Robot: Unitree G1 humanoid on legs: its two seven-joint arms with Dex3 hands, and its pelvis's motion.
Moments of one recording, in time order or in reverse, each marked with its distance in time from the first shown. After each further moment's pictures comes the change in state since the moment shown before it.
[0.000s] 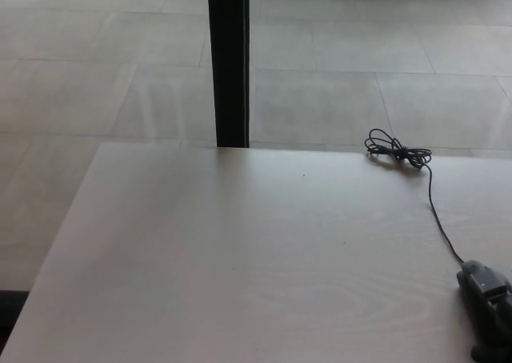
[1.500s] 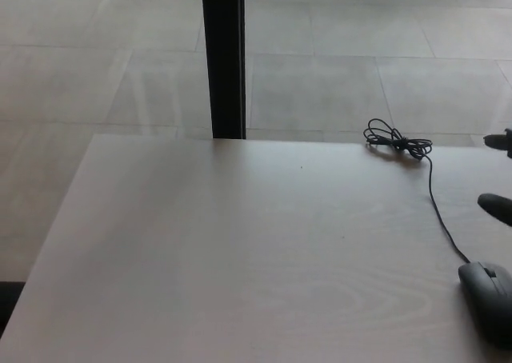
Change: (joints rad) left_arm 0.008 -0.001 -0.001 0.000 -0.003 0.000 -0.003; right_arm -0.179 0.010 -0.495 -0.291 0.374 -0.014 0.358
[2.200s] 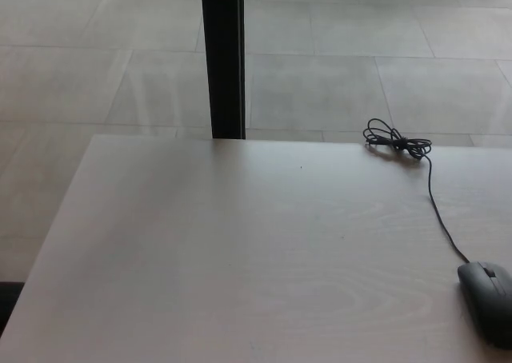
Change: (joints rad) left_arm 0.016 -0.002 0.004 -0.001 -0.003 -0.007 -0.006; right_arm 0.150 -0.039 -0.587 -0.009 0.262 0.053 0.101
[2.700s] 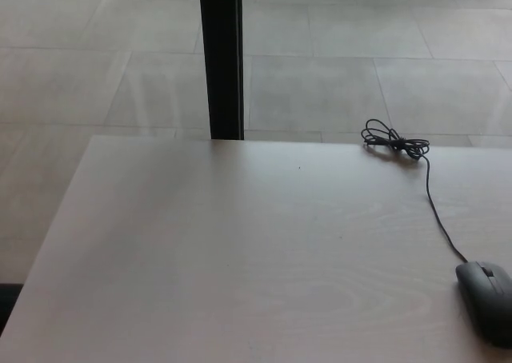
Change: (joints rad) left_arm 0.000 -0.006 0.000 0.001 0.000 0.000 0.000; right_arm 0.196 0.269 -0.470 0.022 0.173 0.061 -0.063
